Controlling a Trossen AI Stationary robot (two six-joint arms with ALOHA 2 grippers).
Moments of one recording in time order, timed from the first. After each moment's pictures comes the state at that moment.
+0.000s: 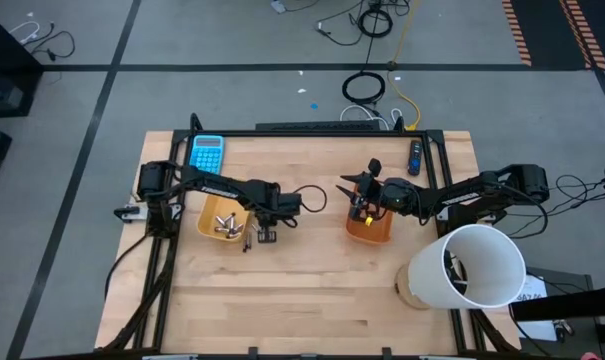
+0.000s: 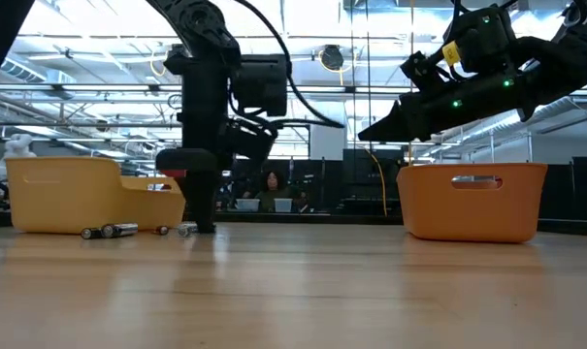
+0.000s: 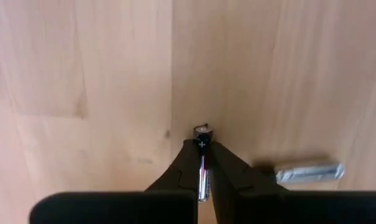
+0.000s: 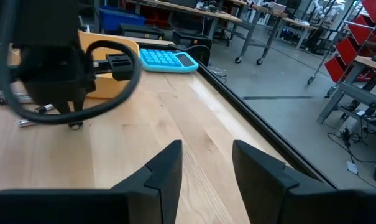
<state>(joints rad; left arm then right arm) 0.07 1.89 1.18 -0.79 -0.07 0.05 -0.14 1.37 0.35 0.83 0.33 -0.14</state>
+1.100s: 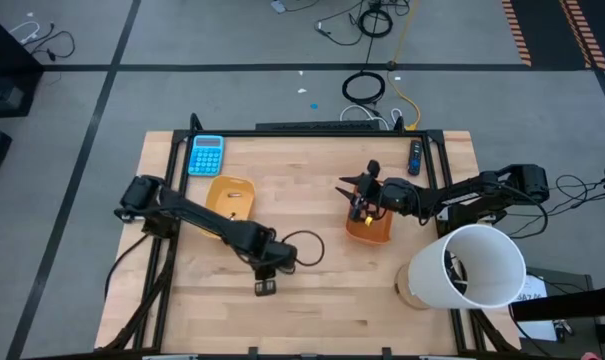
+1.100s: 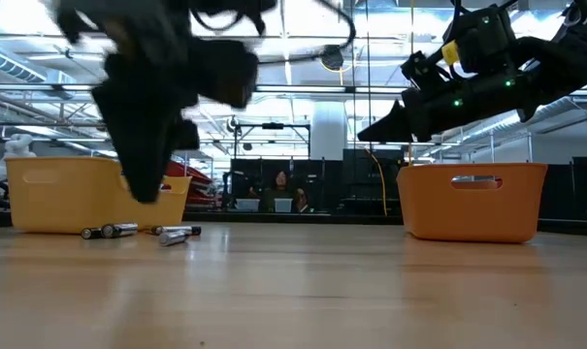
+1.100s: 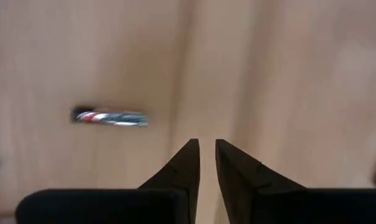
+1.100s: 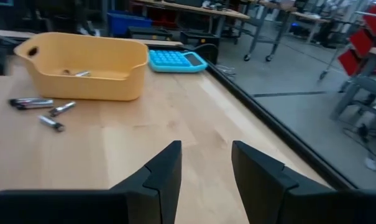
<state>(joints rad) -0.29 1.83 1.24 -0.77 0.20 -0.46 -0.14 1.37 0.35 0.82 0.30 -0.09</state>
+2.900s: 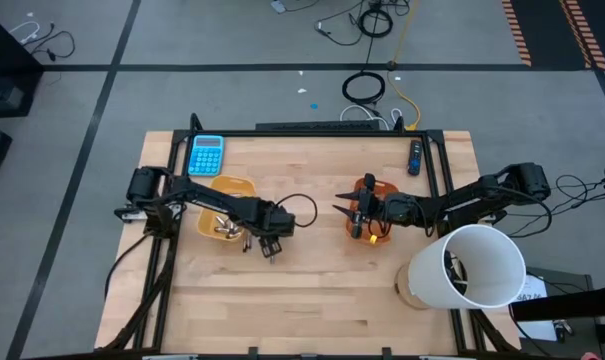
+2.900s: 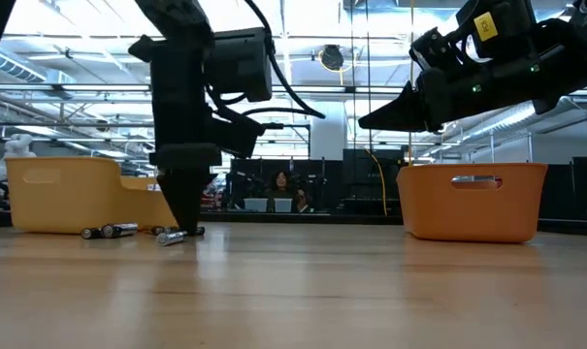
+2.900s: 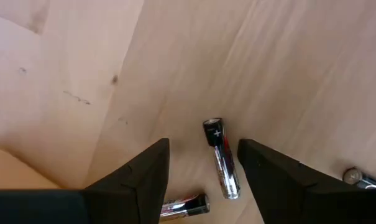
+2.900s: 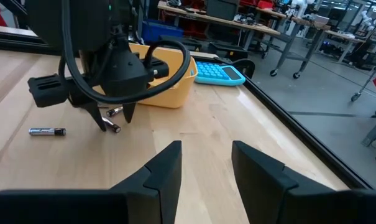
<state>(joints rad) -0.07 1.84 1.09 -0.73 -0.13 -0.47 0.03 1.37 0.35 0.83 0.34 -0.12</state>
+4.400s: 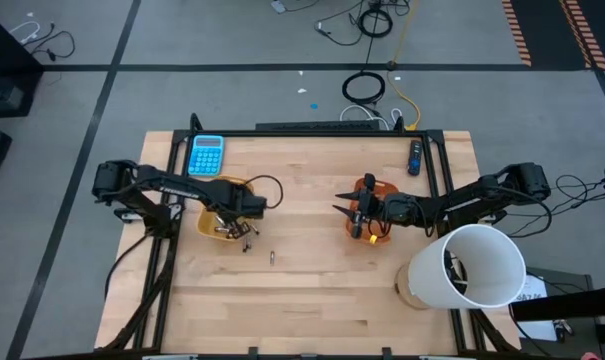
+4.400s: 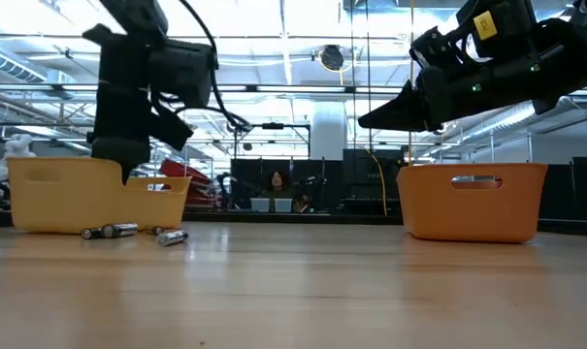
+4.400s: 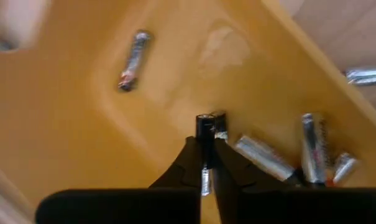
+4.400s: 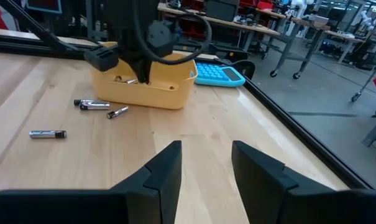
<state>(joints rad) 0.05 1.55 0.88 -1.03 -0.24 -0.53 0.03 1.37 0.35 0.84 0.34 -0.11</state>
